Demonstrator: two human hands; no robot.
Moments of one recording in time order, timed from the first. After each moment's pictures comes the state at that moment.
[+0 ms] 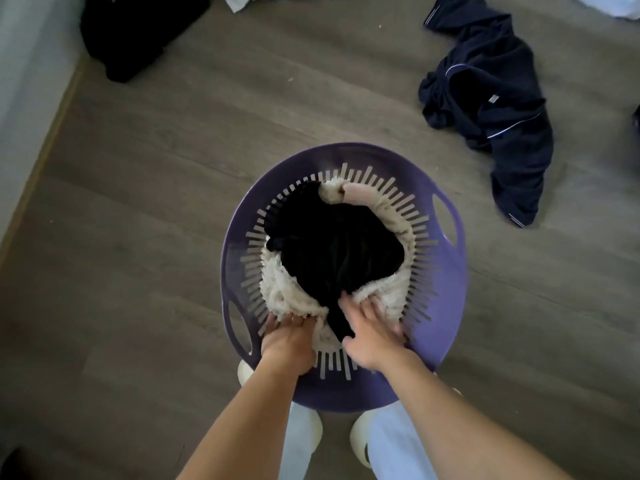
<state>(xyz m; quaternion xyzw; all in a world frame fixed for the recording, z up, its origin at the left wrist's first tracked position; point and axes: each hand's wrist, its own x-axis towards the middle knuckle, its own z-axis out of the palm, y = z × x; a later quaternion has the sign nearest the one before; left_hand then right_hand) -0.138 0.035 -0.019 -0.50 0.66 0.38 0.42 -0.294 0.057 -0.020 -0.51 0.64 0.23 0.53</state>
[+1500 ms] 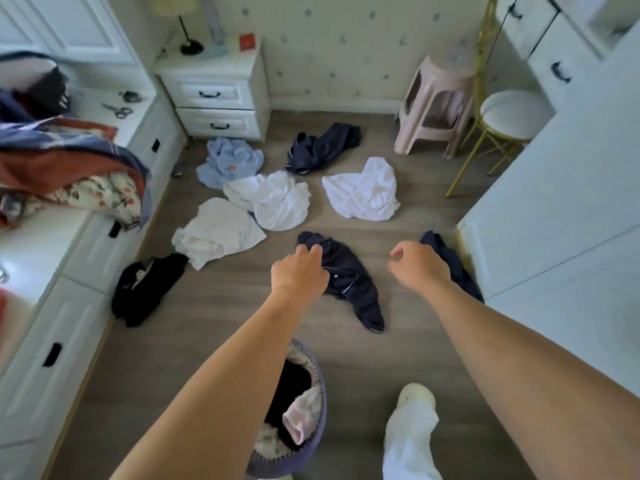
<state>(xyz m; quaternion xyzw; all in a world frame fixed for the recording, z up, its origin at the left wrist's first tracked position) -0.398 -0.149 0.520 -0.48 0.86 0.17 0.08 -0.591 -0.065 0.507 -0.38 0.88 -0.08 0.25</state>
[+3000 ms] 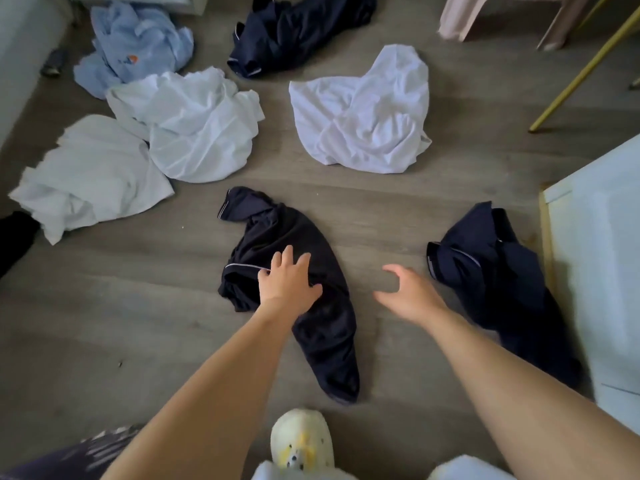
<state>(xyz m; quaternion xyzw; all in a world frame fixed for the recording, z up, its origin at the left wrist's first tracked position) -0.682 -0.294 -0.026 -0.56 0.77 0.21 0.21 -0.878 -0.199 -0.034 -0.38 0.80 -0.09 0.45</state>
